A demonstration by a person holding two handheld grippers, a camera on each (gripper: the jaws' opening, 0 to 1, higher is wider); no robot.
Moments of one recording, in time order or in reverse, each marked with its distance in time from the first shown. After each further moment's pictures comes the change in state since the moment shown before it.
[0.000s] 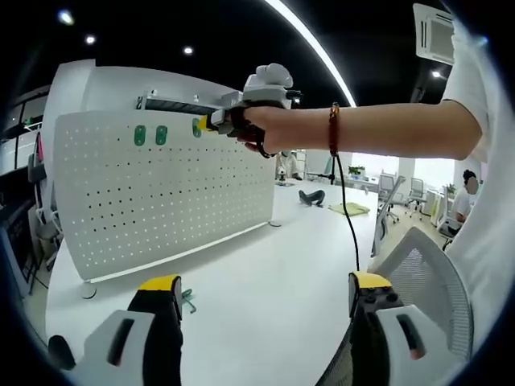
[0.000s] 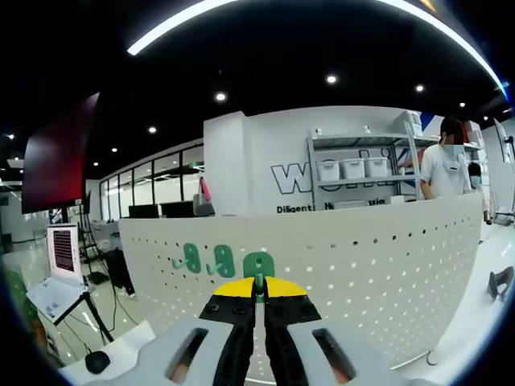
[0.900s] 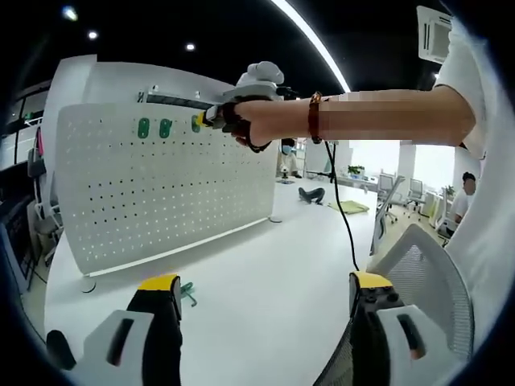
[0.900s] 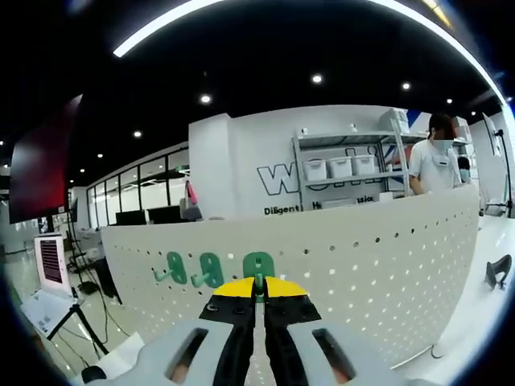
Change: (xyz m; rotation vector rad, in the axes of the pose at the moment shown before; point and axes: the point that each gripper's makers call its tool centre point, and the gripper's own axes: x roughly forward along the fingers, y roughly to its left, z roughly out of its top) left arm -0.003 0.004 -0.009 -0.009 0.022 -0.010; right arm 0.022 -0.007 0.000 0.038 -0.009 -0.076
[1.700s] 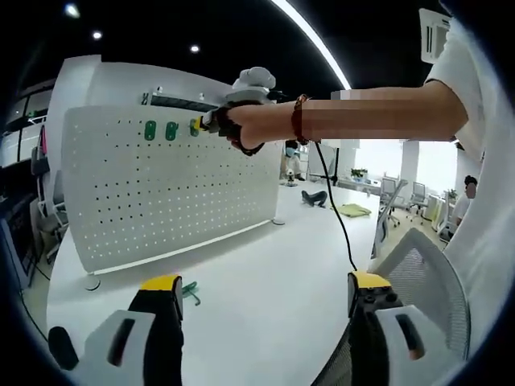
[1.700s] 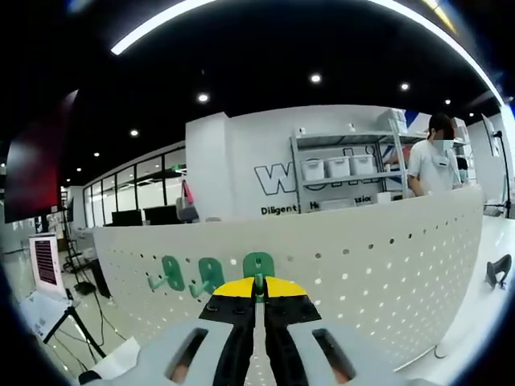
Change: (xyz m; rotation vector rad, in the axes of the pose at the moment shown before) left arm -0.009 0.005 0.002 -0.010 -0.012 0.021; right arm 0.020 0.006 -0.003 -0.003 0.008 -0.022
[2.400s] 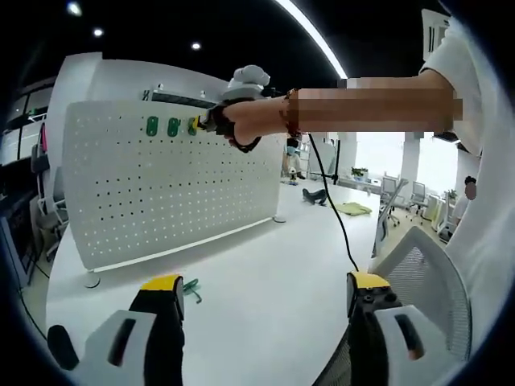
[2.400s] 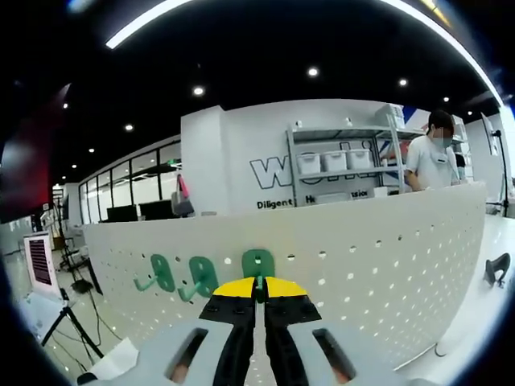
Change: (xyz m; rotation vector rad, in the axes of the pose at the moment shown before) left arm 0.002 0.005 -0.004 -0.010 0.011 -0.002; right arm 0.015 -0.002 -0.008 -0.006 0.031 -0.025
